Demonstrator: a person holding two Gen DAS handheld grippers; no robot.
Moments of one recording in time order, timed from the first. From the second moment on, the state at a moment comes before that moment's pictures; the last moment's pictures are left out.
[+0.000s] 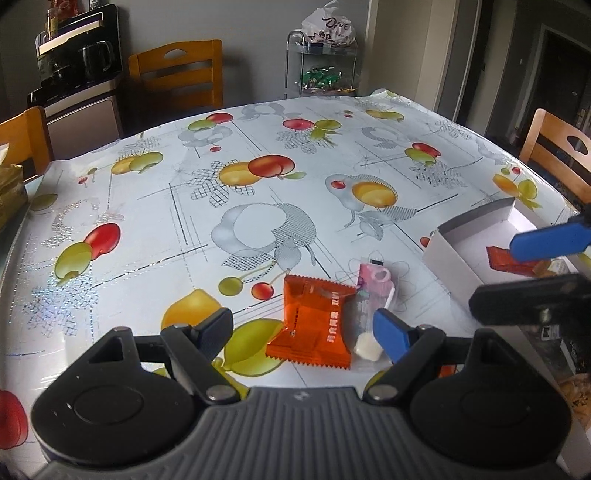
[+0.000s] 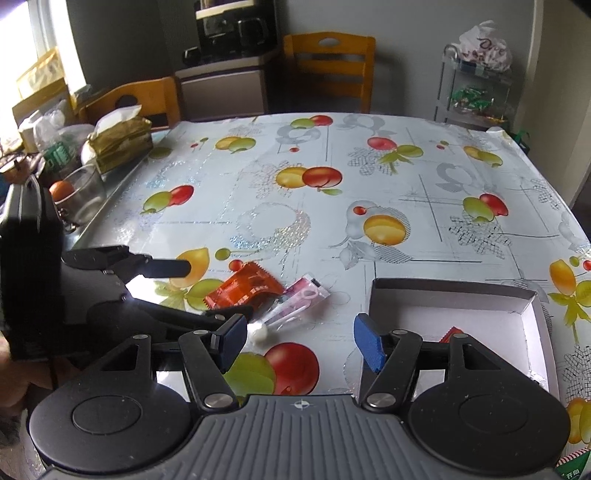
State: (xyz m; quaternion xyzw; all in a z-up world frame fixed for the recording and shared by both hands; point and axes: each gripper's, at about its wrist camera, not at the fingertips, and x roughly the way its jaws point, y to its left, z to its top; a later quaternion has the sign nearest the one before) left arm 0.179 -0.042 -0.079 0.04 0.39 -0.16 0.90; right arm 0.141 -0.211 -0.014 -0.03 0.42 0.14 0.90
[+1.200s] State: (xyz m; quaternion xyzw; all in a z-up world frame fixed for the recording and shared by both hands) left arm 0.178 -0.028 -0.101 0.06 0.40 -0.15 0.90; right arm 0.159 -0.201 -0.019 -0.03 0.43 0.15 0.89
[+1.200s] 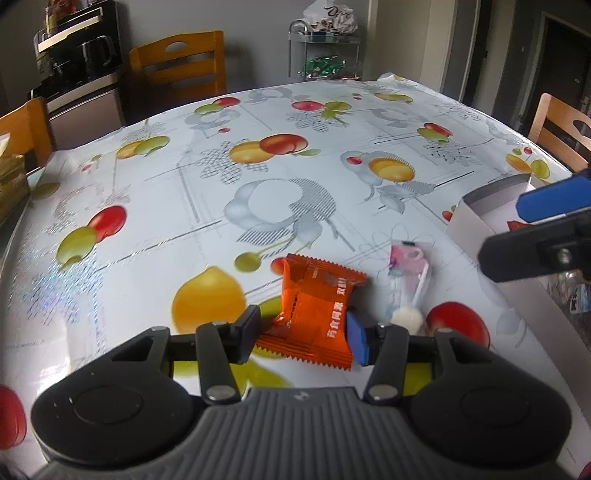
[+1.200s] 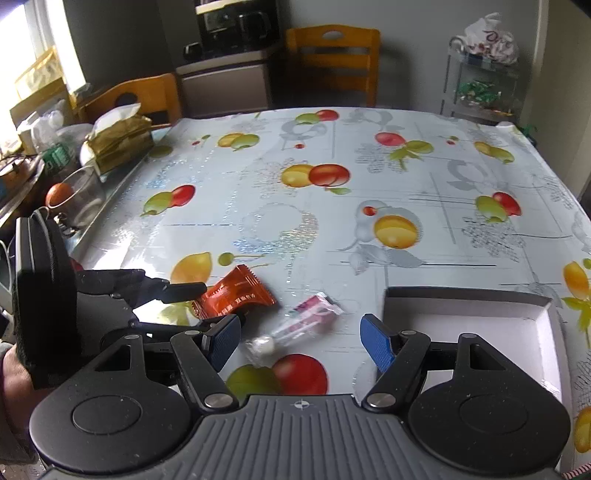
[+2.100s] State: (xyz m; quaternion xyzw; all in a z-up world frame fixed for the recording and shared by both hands) left arm 0.128 0.012 -0.098 0.02 0.41 -0.11 0.91; right arm 0.195 -0.165 -0.080 -0.01 0.50 0.13 0.86
